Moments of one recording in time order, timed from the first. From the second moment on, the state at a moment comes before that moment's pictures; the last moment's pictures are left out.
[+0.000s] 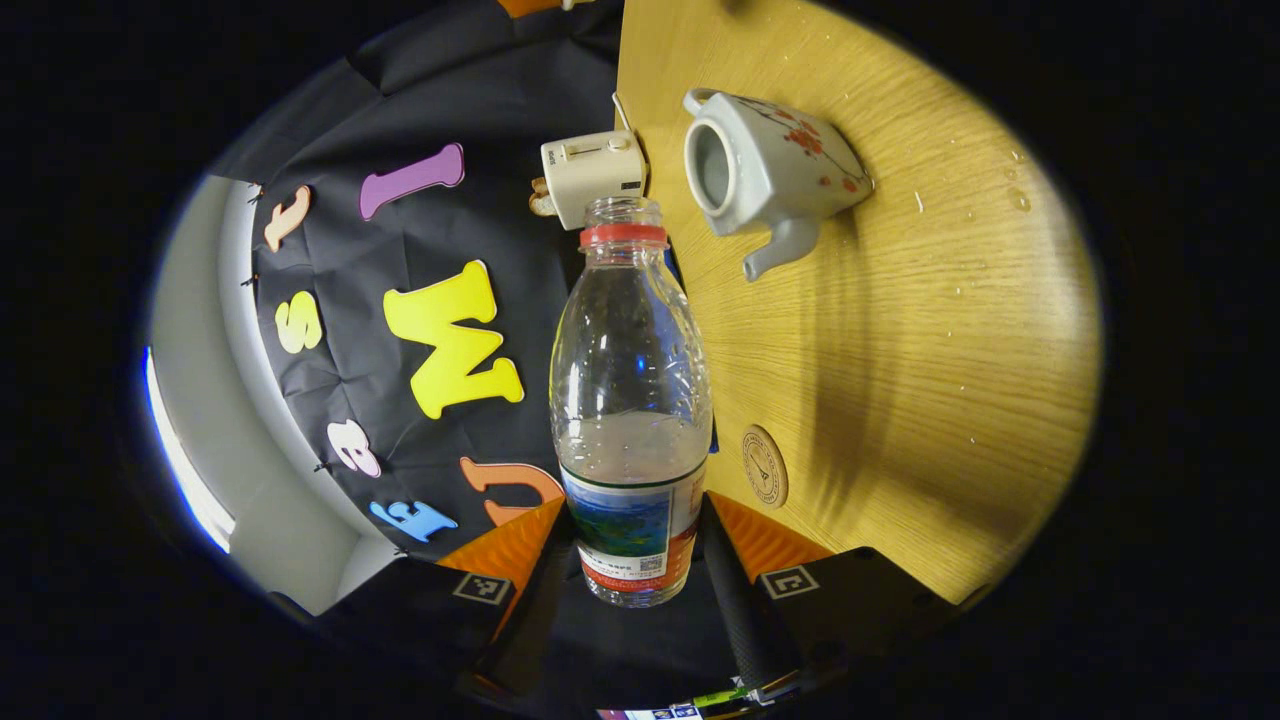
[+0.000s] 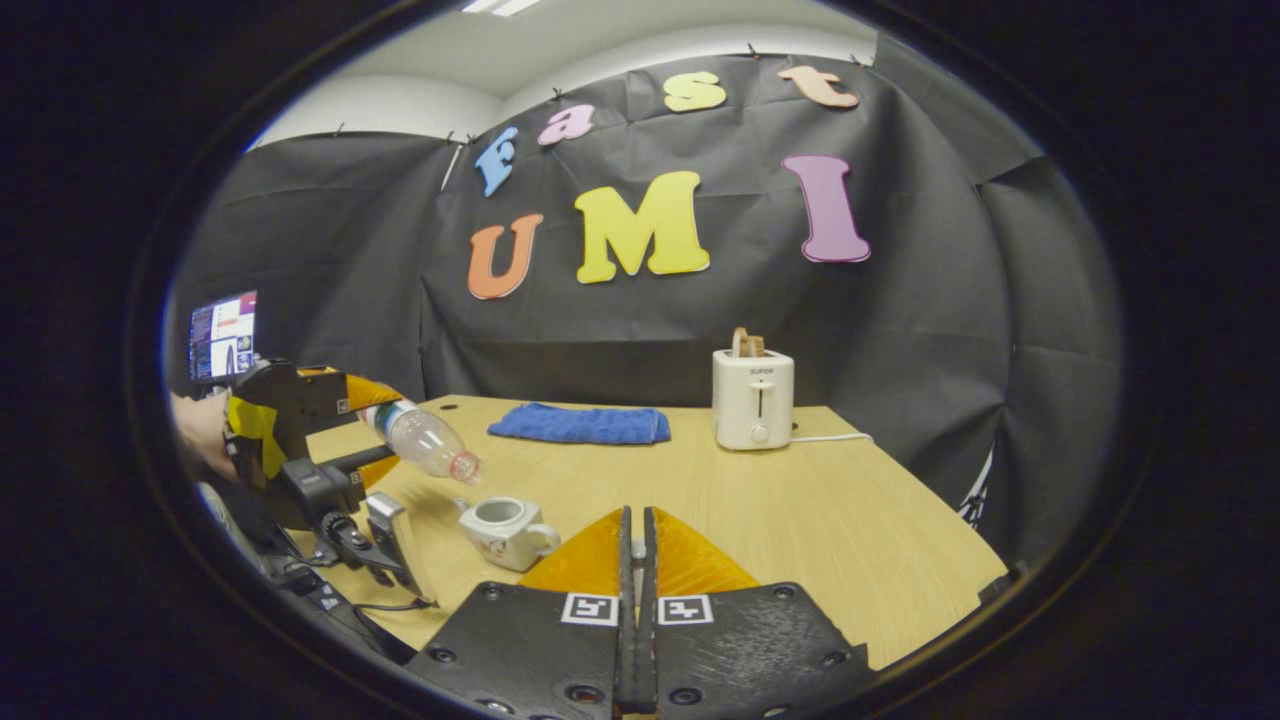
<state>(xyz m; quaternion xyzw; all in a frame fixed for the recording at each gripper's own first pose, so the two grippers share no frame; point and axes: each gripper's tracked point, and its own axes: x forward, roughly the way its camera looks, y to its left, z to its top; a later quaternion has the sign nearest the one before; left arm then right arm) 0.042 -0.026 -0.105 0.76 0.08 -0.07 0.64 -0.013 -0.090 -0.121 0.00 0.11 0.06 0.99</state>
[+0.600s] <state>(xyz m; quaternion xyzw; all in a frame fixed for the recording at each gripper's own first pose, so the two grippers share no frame) 0.052 -0.034 -0.085 0.81 0.05 -0.05 0.58 -0.013 -0.090 -0.117 0.01 0.10 0.06 0.99</state>
